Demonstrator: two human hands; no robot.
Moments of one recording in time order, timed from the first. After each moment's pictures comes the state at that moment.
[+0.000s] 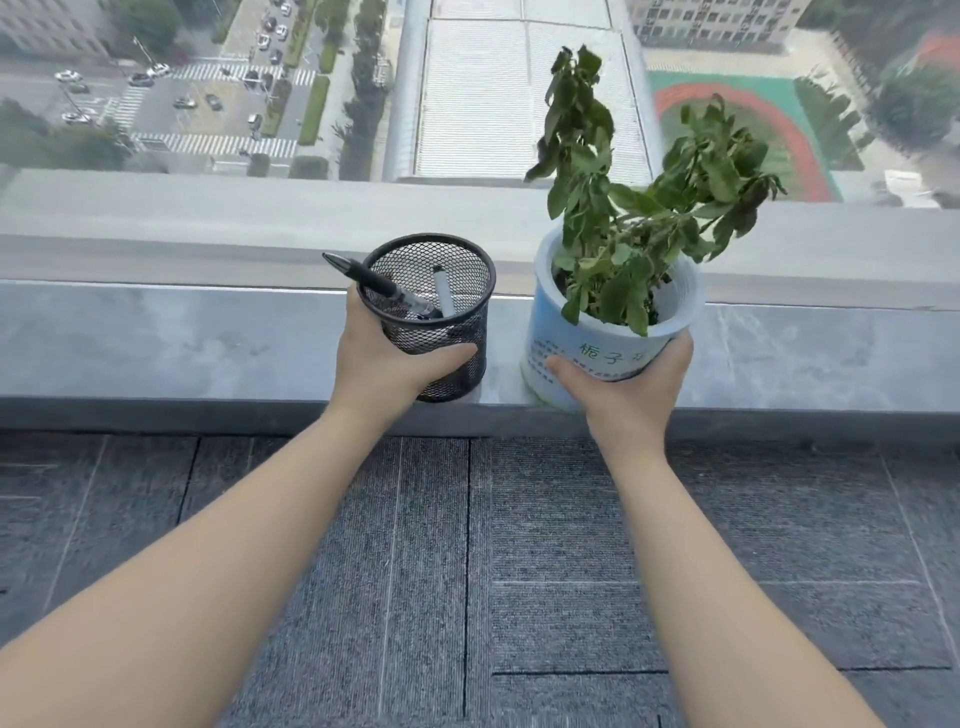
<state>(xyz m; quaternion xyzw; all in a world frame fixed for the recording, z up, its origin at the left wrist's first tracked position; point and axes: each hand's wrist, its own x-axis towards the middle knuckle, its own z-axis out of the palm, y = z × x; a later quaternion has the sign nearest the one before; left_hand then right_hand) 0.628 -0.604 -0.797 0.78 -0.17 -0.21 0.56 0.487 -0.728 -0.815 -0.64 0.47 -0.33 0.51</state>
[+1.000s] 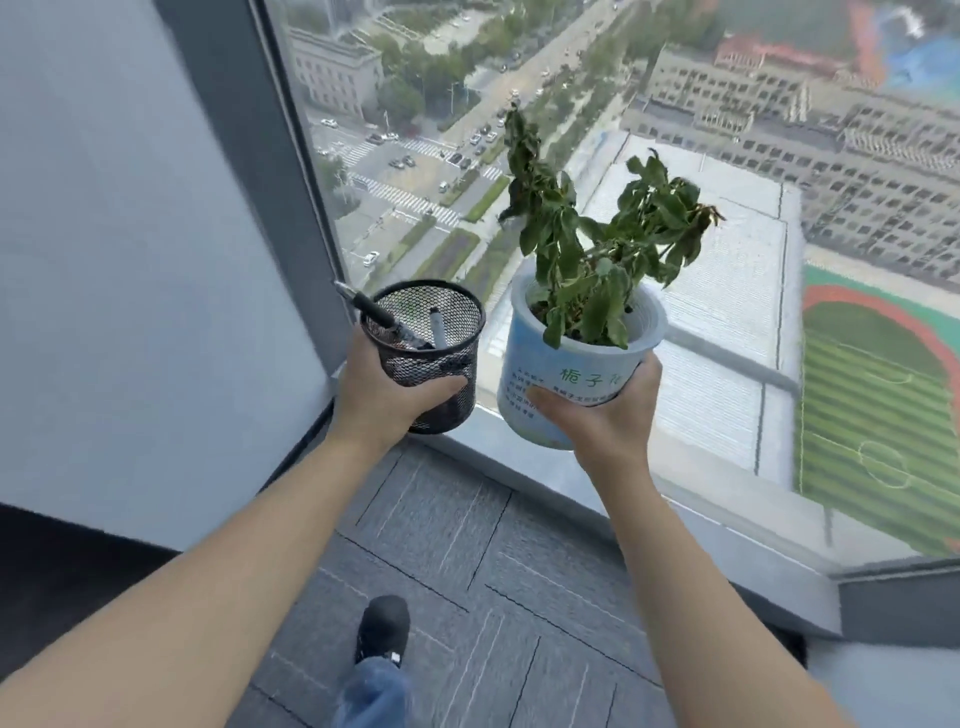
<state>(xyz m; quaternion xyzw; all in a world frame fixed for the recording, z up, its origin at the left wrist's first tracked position) 0.480 -0.394 -0.203 0.79 -0.04 -0.05 0.61 0.414 -0.576 -0.207 -0.73 0.17 -0.26 0.61</state>
